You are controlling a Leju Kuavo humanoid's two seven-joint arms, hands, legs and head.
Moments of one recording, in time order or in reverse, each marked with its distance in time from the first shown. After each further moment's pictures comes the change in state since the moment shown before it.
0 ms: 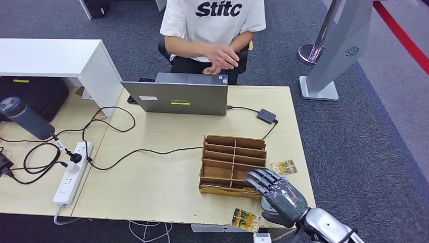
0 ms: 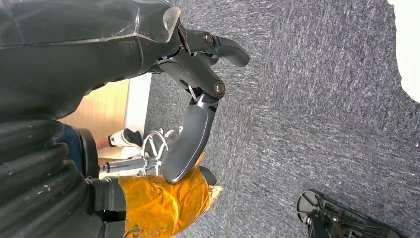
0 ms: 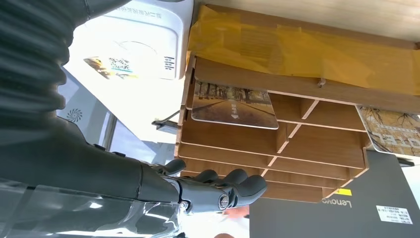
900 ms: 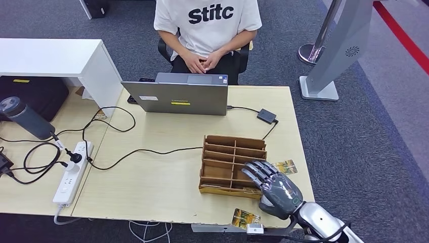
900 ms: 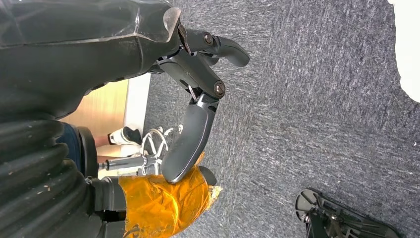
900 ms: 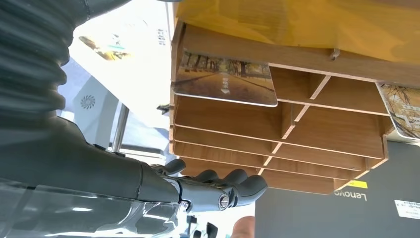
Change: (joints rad) left arm 0.000 0.000 -0.006 0.000 0.015 0.000 0.000; right arm -0.039 0.044 0.005 0.029 0.062 -0.010 0.057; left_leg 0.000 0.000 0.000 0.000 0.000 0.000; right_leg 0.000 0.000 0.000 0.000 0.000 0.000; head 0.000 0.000
